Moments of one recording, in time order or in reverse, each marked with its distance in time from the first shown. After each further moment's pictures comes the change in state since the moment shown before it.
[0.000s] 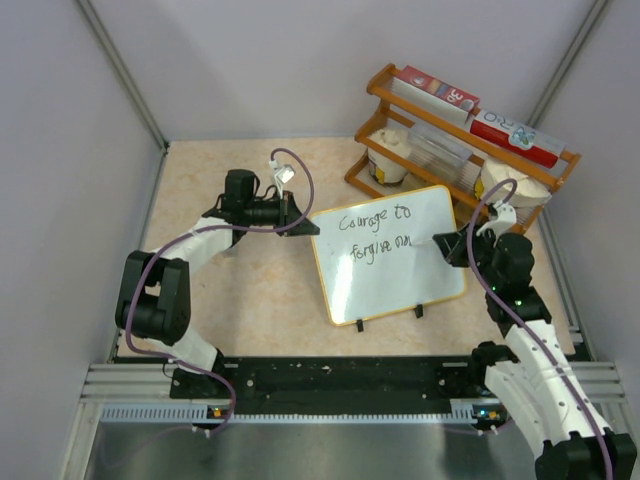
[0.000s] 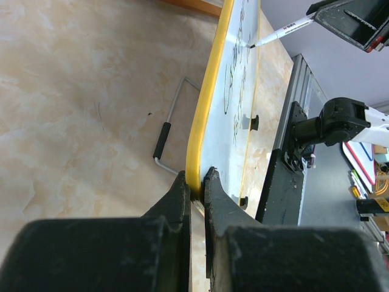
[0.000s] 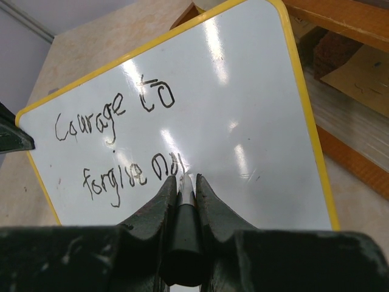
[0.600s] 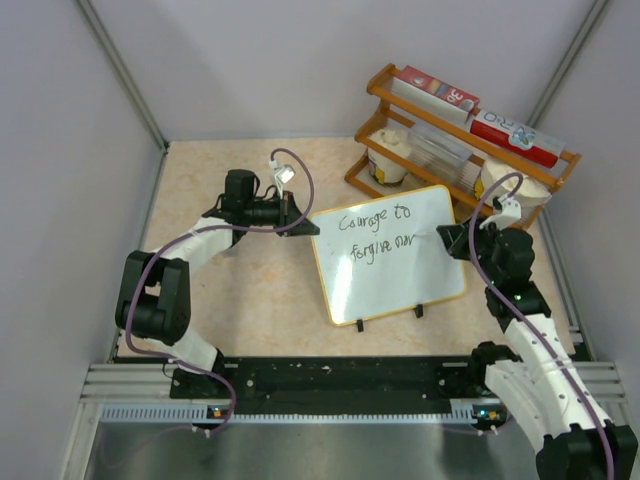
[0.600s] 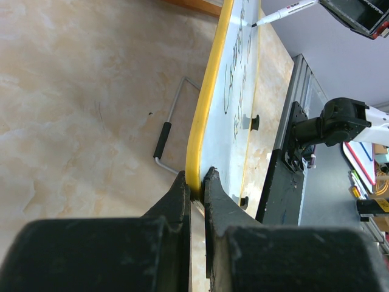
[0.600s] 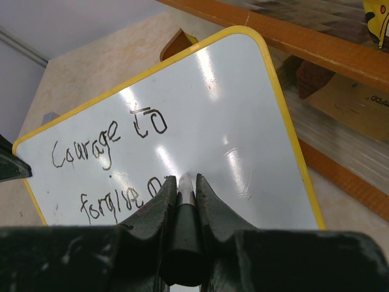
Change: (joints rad) left arm 0.000 0.000 0.000 -0.001 -0.003 0.000; right arm 0.002 0.044 0.028 0.047 0.068 0.026
